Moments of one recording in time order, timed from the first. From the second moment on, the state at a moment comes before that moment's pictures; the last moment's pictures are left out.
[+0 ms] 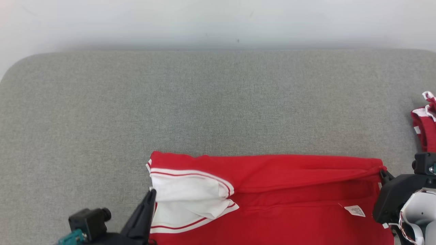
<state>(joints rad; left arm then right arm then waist) -0.10 0.42 -0.50 -0.11 -0.89 0.16 -0.04 -0.15 -0.12 -0.35 -0.01 0.09 0.13 0.66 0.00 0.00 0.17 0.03</state>
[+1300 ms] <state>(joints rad) 0.00 0.27 -0.25 -0.03 -0.50 0.14 -0.26 -0.02 -0.05 -0.52 0.04 0.18 0.13 0.47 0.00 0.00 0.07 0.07</state>
